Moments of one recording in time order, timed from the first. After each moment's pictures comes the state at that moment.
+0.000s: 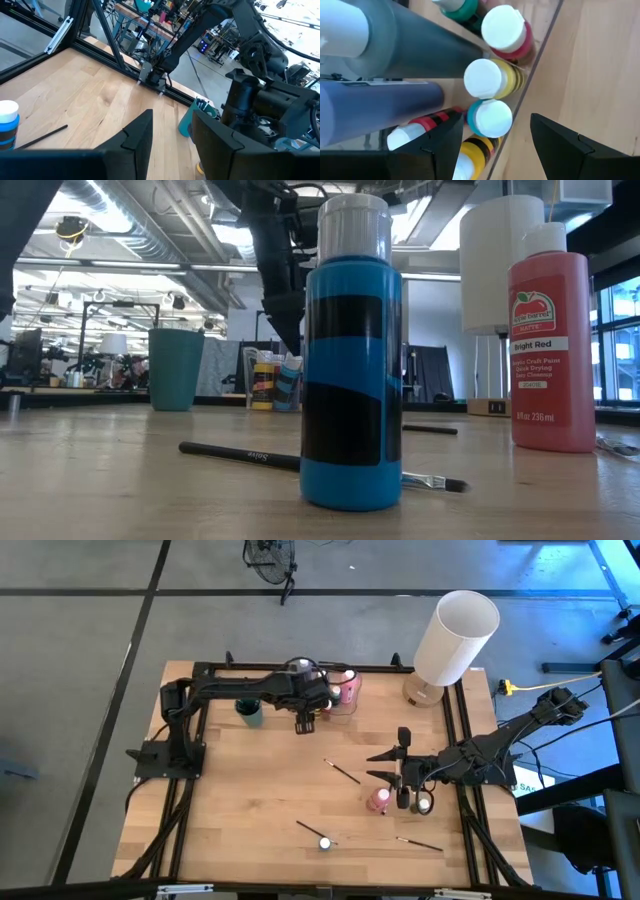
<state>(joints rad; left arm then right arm) 0.30 1.87 1.48 -0.81 -0.31 0.22 0.52 1.05 0.66 0.20 0.55 -0.41</state>
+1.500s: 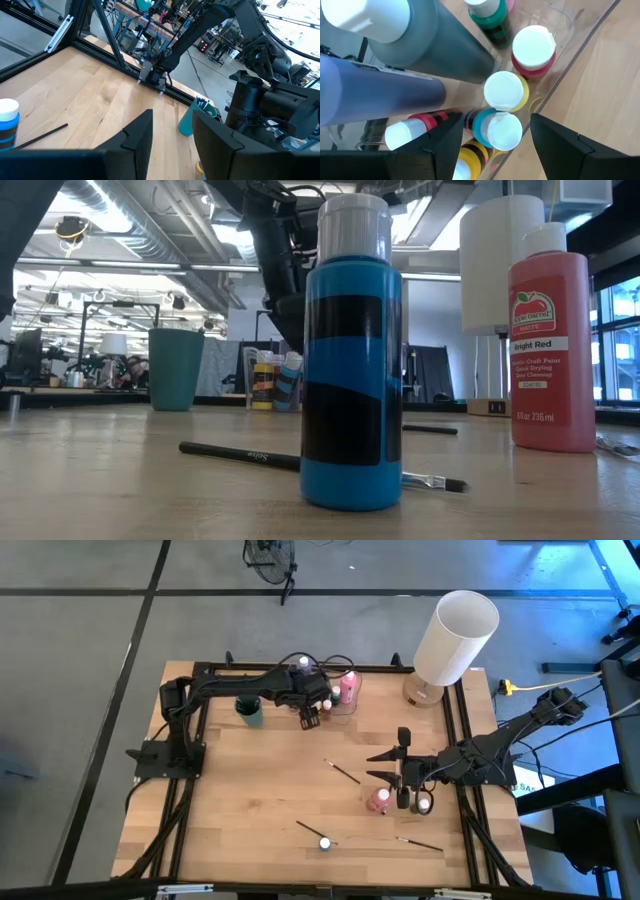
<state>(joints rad) 0.32 1.87 1.48 -0.77 -0.30 0.04 0.52 1.05 0.66 0.20 0.55 -0.41</state>
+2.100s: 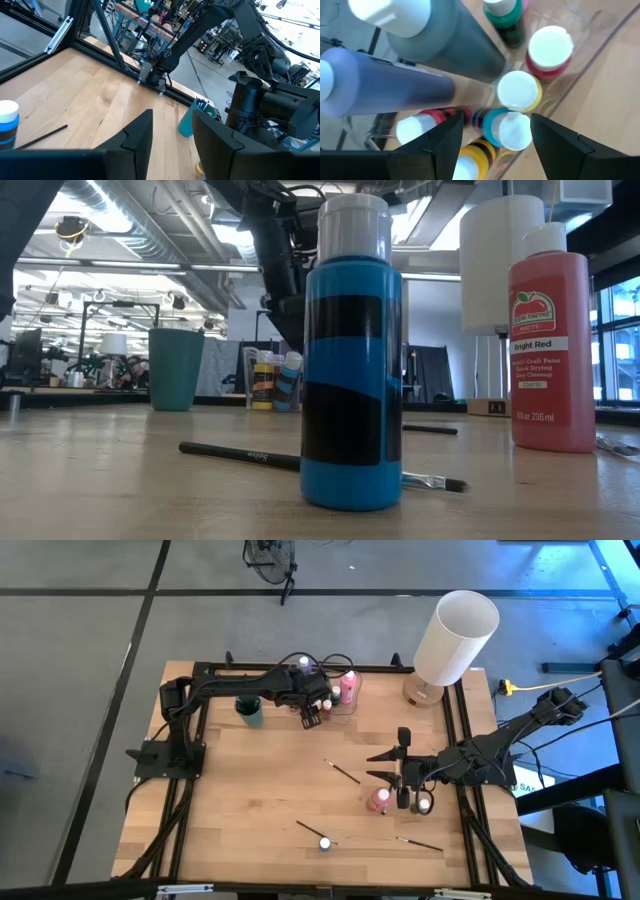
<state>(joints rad) 0.32 1.87 1.48 -0.77 -0.34 -0.01 0.52 1.05 0.66 0.21 0.55 -0.41</state>
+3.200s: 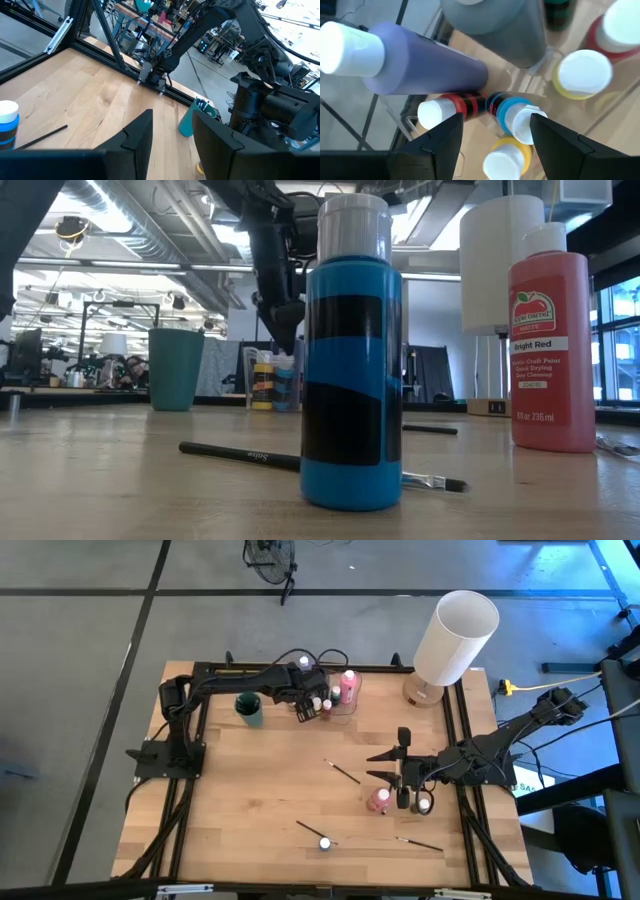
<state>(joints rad) 0.37 1.87 1.48 -0.82 -0.43 0.01 0.52 1.05 0.66 0.21 0.55 -0.41</state>
